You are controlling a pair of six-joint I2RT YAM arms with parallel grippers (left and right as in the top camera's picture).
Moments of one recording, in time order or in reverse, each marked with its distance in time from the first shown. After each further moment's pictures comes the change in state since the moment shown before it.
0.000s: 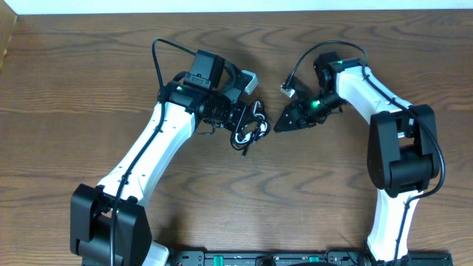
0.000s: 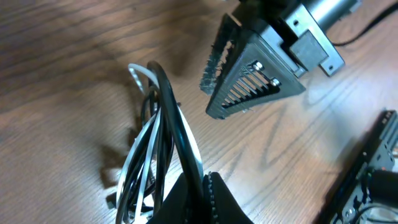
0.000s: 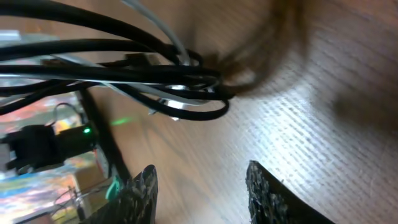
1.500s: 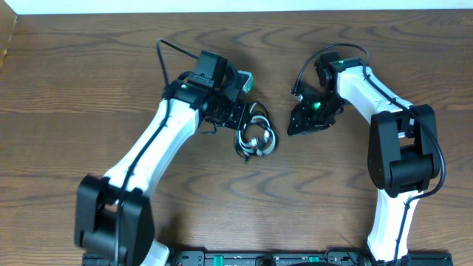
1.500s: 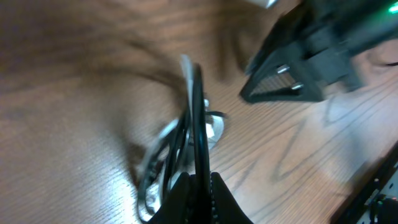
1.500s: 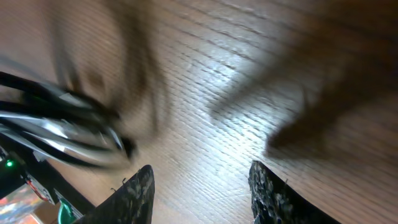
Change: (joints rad) left arm 0.001 0.035 -0.001 0.019 -0.083 -0.127; right arm 0.001 0.000 0.000 -0.002 0.338 0.183
